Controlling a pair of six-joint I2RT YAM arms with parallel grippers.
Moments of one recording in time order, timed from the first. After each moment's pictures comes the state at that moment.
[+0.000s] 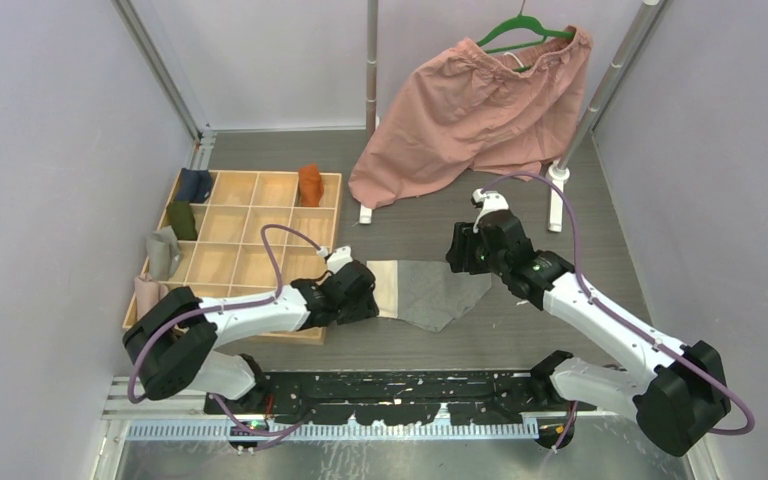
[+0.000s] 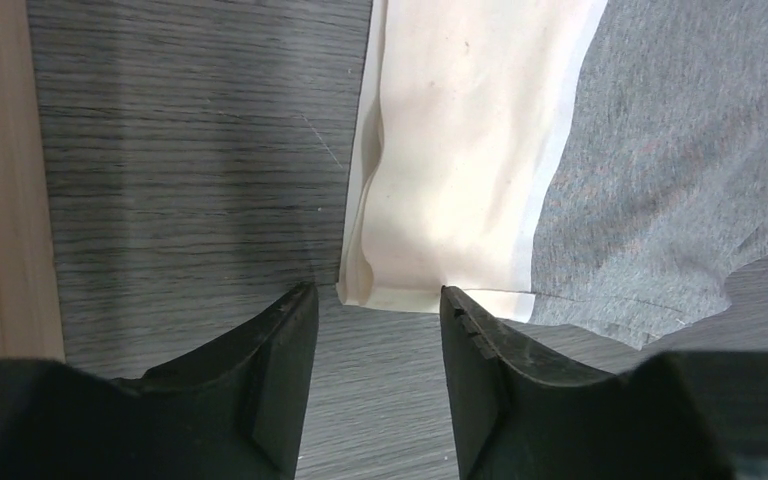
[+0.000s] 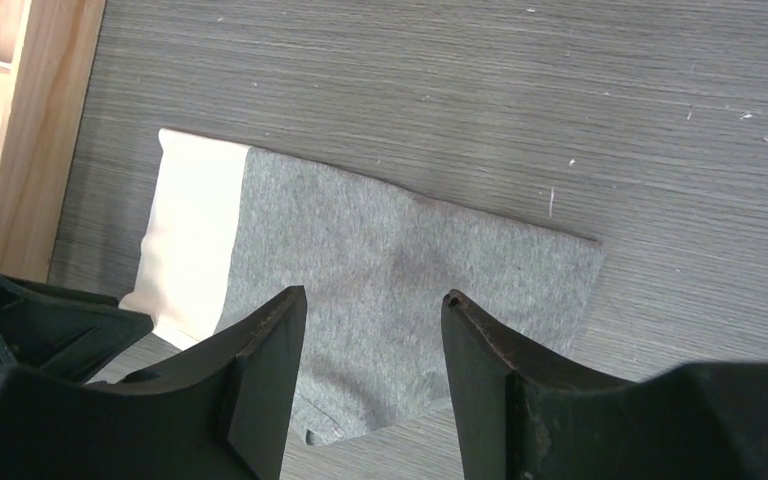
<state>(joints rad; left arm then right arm) -0.93 1.37 0.63 -0.26 -0.24 -1.06 0.57 1.07 0.75 -0.35 0.11 0.41</state>
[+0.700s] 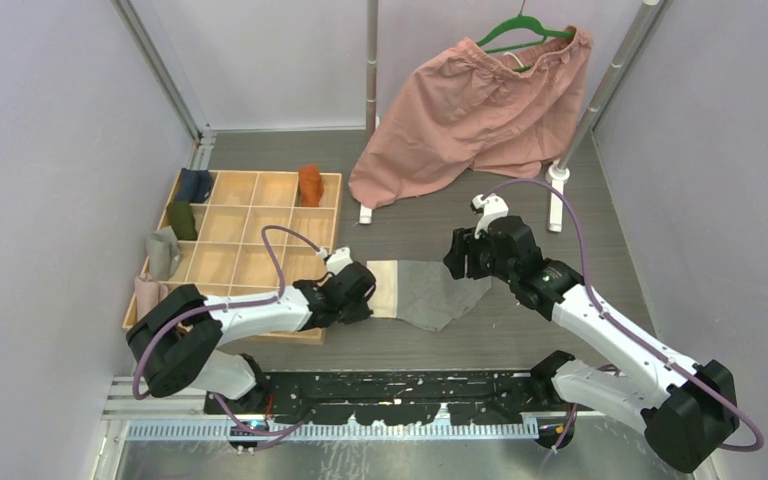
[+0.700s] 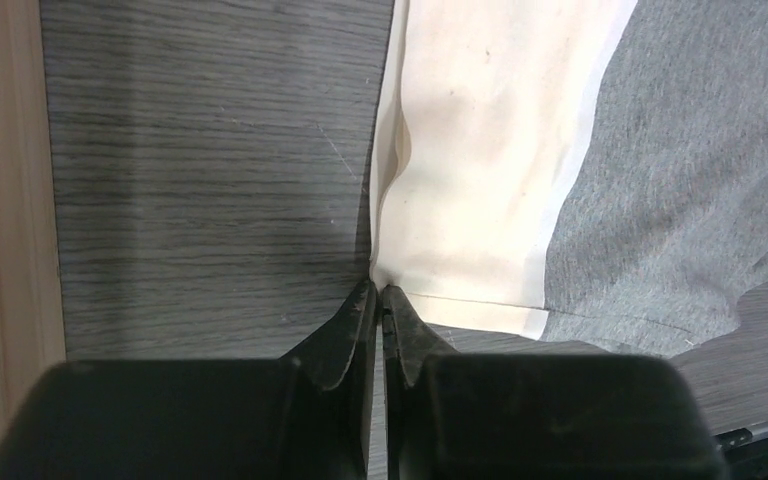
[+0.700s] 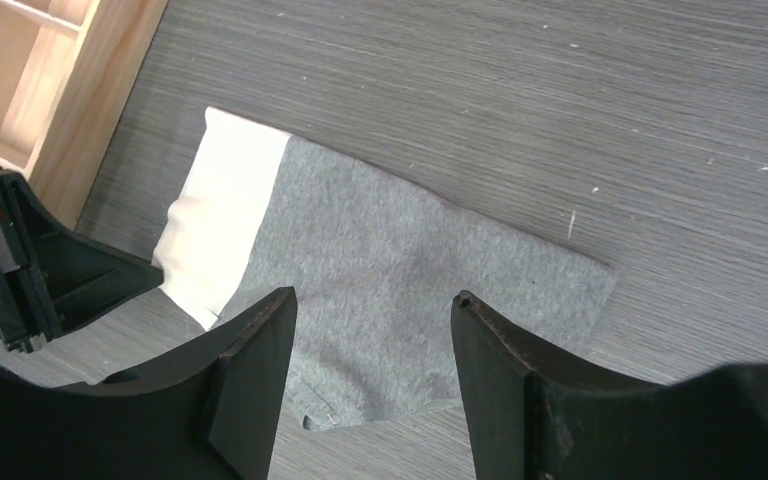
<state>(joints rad) -0.93 1.39 0.62 -0.23 -0.26 -1.07 0.58 0.97 0.70 -0.32 0.05 0.31</state>
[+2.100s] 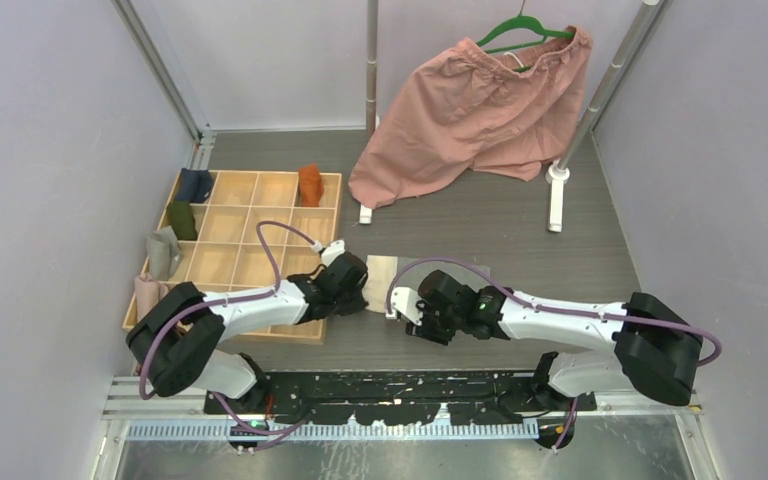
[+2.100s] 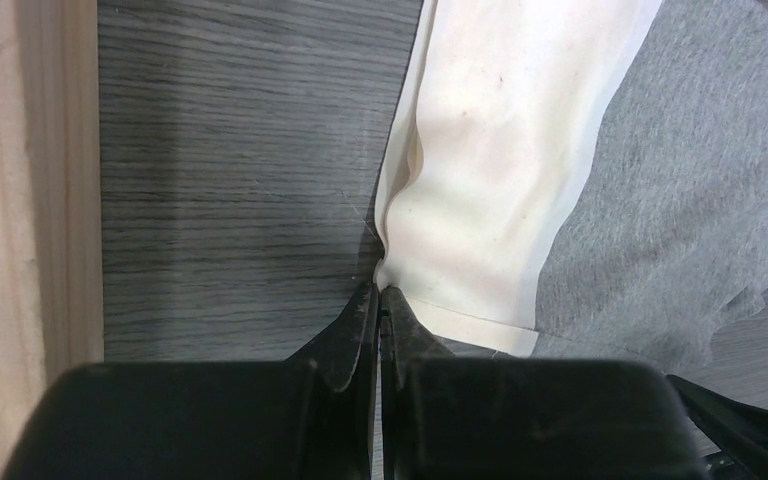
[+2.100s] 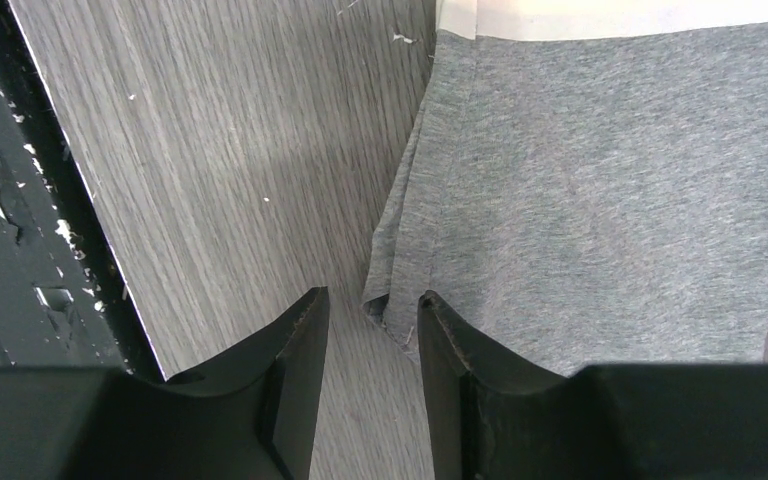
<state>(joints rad) -0.84 1.40 0.61 -0.18 -0.22 -1.01 1.03 1.27 0.61 -0.30 -0.07 -0.36</state>
